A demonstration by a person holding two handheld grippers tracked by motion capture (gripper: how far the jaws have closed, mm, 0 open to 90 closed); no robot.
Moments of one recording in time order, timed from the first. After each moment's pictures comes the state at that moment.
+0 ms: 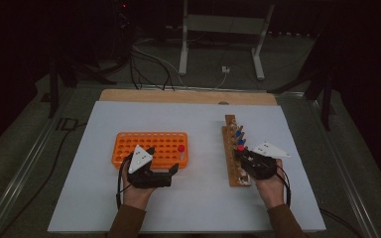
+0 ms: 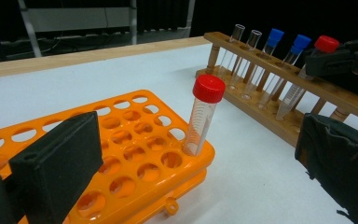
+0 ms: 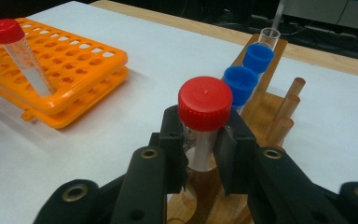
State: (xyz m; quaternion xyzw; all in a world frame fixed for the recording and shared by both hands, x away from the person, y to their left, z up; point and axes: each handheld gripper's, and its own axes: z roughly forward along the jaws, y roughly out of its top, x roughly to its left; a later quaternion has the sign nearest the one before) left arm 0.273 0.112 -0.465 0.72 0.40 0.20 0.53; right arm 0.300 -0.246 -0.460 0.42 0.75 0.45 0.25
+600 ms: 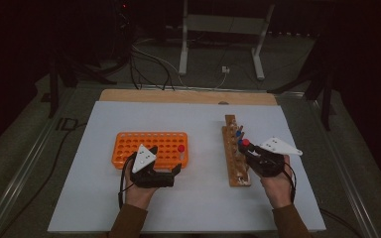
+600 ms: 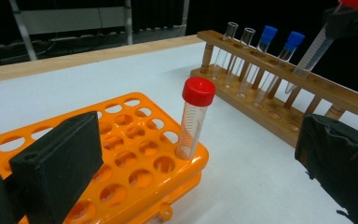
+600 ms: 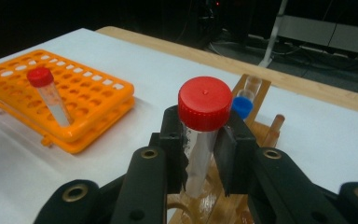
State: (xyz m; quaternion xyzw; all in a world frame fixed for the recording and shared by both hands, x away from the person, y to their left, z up) left arm 0.275 0.105 -0.463 0.73 0.38 0.20 0.53; right arm 0.291 -0.250 -0.425 0.41 0.74 0.47 0.26
